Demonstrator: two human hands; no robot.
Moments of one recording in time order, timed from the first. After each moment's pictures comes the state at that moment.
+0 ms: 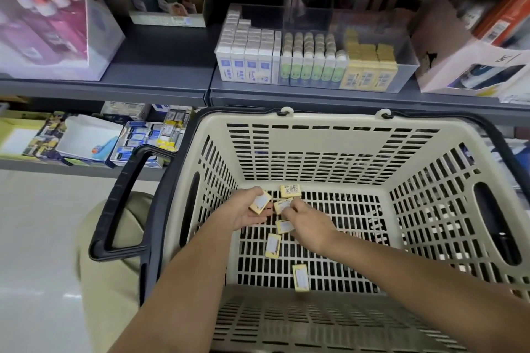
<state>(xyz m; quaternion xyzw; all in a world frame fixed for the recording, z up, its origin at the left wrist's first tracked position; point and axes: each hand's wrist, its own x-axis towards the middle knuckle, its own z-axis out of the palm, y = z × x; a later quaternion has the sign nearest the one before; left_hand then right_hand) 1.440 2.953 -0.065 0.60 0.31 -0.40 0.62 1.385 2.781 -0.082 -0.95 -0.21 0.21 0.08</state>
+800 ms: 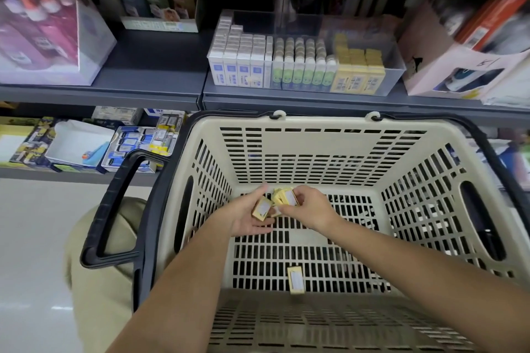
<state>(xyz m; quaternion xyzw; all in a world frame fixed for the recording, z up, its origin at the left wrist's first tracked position) 1.437 2.946 -0.064 0.53 0.26 -0.48 0.64 1.406 2.776 -0.048 -0.88 0.08 0.19 0.43</state>
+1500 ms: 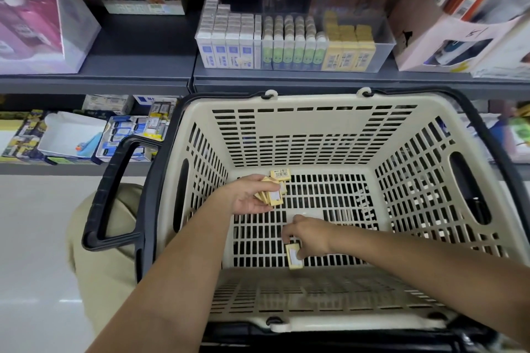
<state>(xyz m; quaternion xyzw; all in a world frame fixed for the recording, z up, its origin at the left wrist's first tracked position) 1.437 2.939 -0.057 0.57 0.22 -0.48 0.63 1.350 2.766 -0.066 -0.86 -0.20 0.45 0.12</state>
